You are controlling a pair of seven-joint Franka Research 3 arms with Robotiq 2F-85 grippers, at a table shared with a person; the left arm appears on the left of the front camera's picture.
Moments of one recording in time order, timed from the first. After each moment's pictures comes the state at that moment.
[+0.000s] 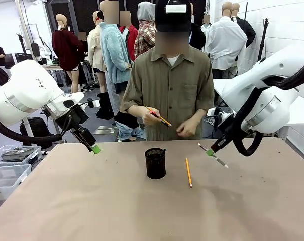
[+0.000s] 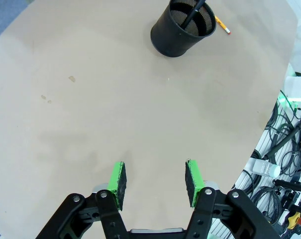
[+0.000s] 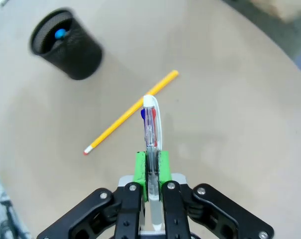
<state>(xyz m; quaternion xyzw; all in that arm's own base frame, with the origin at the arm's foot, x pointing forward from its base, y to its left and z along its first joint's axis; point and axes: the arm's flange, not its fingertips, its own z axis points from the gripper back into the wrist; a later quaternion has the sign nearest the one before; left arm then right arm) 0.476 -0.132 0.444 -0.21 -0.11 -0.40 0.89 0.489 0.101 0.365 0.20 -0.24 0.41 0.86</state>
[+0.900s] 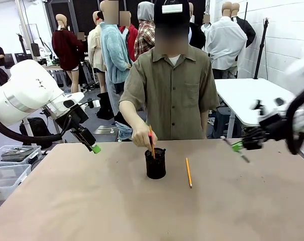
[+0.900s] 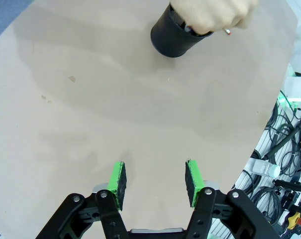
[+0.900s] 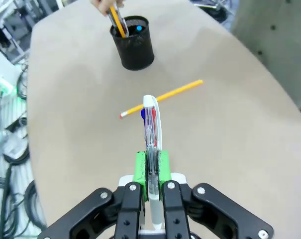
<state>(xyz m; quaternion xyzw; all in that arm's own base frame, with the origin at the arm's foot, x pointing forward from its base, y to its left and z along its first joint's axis) 0.477 -0.132 0.445 -0.21 -0.11 -0.40 0.89 0.424 -0.018 0.398 0.27 -0.34 0.48 0.76</state>
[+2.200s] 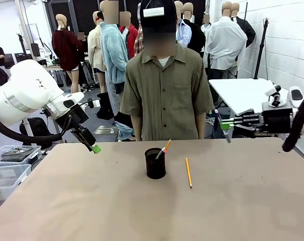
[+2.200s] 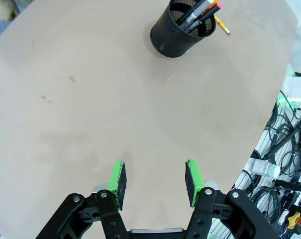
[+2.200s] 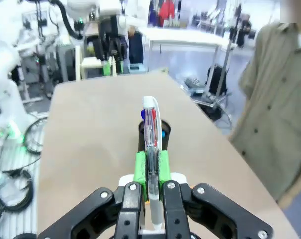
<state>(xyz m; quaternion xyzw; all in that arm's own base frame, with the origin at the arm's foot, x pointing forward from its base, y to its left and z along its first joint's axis) 0.476 -0.132 0.445 -0.21 -0.11 -0.40 0.89 0.393 0.030 0.428 0.34 -0.54 0.48 0.60</state>
